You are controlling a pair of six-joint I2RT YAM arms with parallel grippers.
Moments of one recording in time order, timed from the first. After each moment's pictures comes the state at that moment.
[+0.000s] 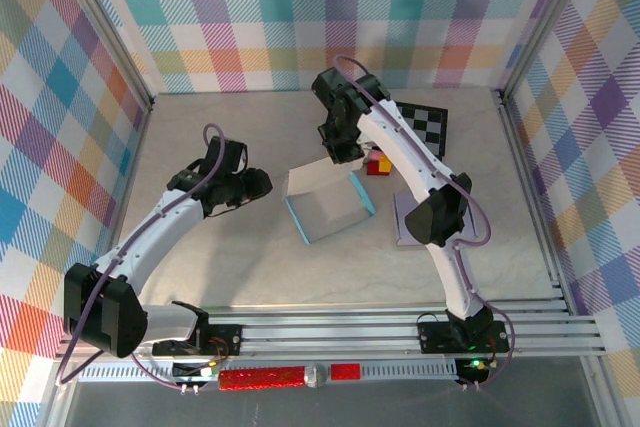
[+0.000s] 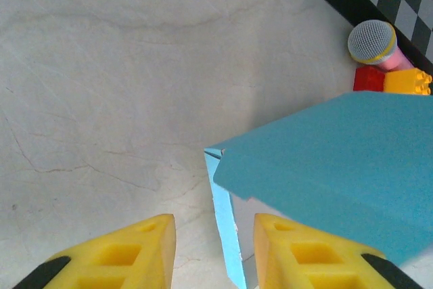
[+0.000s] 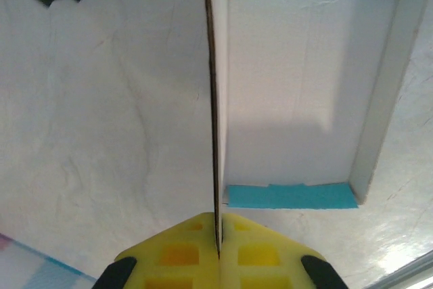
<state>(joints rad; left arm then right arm) -0.36 1.29 1.03 -0.66 0.13 -0.69 0.65 2.25 2.52 -1.57 -0.03 1.78</state>
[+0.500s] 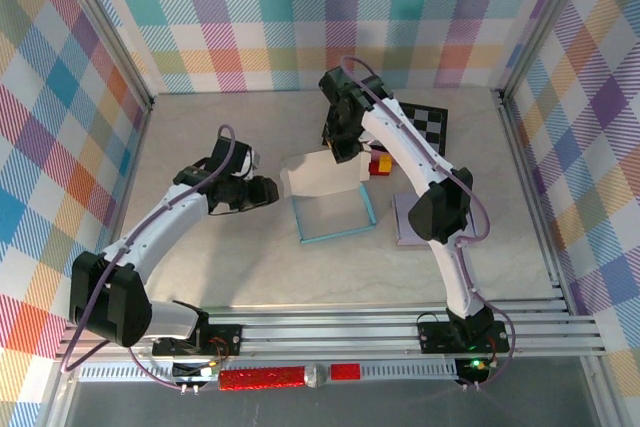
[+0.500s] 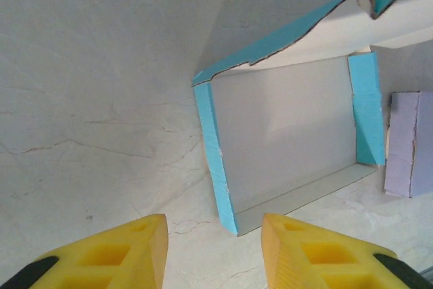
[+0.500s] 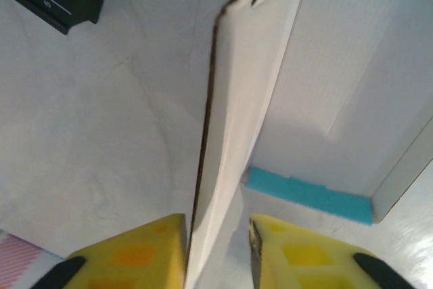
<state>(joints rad) -0.36 1.35 1.06 -0.72 0.24 -0.54 0.61 2.24 2.42 -1.44 -0.06 1.73</state>
